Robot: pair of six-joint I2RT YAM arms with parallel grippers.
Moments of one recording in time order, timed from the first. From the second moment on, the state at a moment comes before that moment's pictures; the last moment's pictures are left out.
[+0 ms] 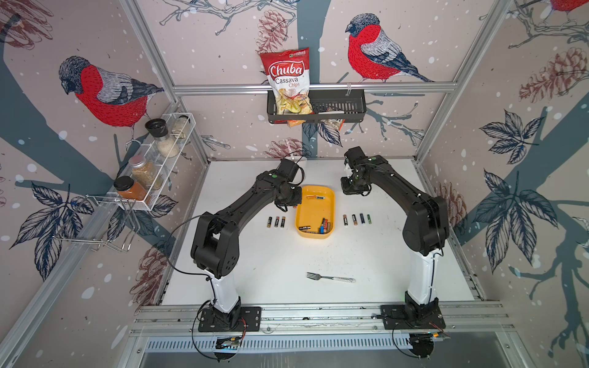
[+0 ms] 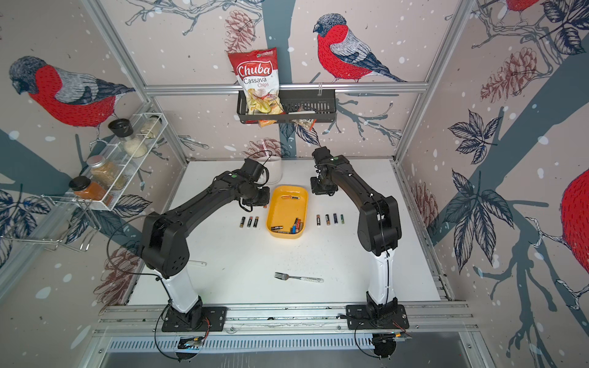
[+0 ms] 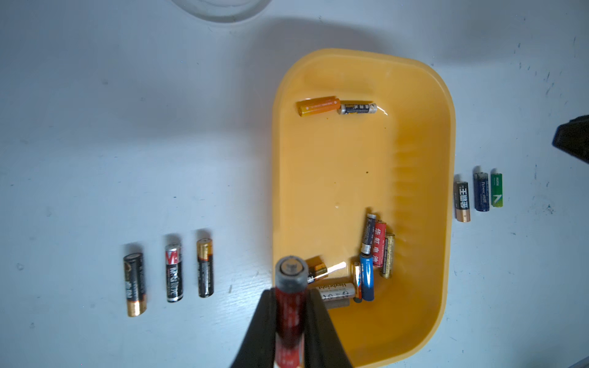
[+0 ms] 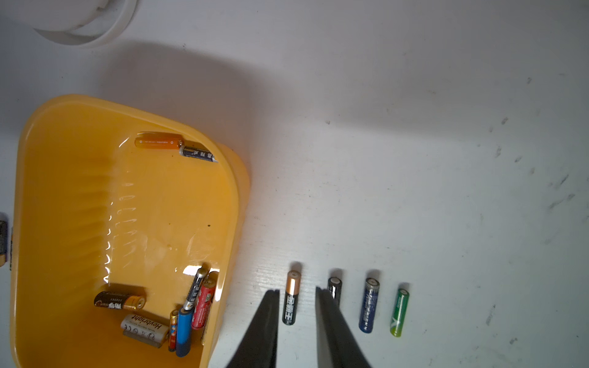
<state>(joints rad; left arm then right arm) -0.46 1.78 1.51 -0.83 0.11 -0.41 0.44 2.05 1.87 -1.04 -0.02 0.21</state>
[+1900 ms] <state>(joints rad) -0.16 1.84 1.16 -0.67 0.08 -0.10 0.50 2.19 2.09 -1.19 0.02 0.24</state>
